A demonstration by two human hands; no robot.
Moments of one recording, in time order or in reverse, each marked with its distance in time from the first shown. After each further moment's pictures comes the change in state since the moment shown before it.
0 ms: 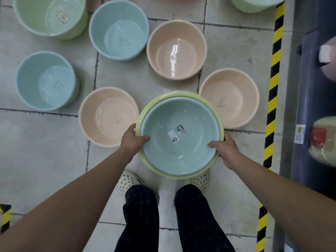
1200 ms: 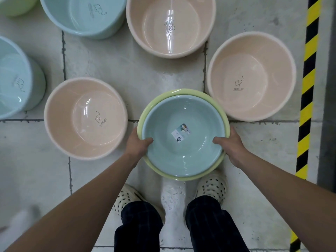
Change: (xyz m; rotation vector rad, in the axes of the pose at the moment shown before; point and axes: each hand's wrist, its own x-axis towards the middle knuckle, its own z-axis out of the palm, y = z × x) left_hand 0.136 -0.085 0.079 -0.107 -0.103 -0.050; right_hand 0.158 0.078 0.036 0.028 0.042 -0.016
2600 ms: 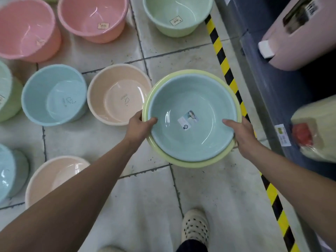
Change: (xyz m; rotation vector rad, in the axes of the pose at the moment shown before) left_hand -0.032 0.261 0.149 0.120 -0.139 0.444; right_hand -0.008 -0.145 -0.189 0.438 0.230 -0.261
